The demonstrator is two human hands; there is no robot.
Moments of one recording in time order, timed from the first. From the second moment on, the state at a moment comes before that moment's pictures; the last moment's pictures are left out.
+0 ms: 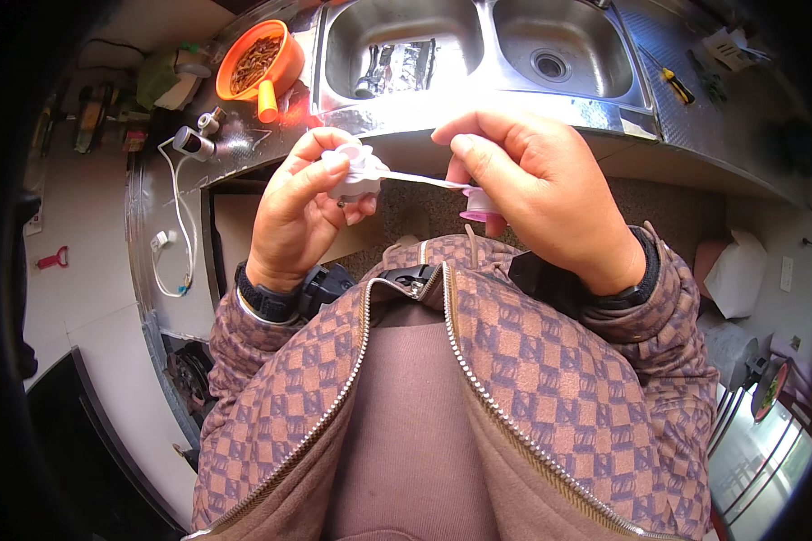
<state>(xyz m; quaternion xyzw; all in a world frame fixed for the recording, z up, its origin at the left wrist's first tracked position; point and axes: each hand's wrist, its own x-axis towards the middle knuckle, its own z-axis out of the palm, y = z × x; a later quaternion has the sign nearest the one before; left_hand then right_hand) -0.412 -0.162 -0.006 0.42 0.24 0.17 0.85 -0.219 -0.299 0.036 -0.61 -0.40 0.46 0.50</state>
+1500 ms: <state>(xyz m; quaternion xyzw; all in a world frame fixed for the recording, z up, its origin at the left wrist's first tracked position) -0.409 -0.154 -0.007 0.35 0.14 0.12 0.92 -0.208 -0.290 0.027 -0.62 -0.65 0.19 0.40</state>
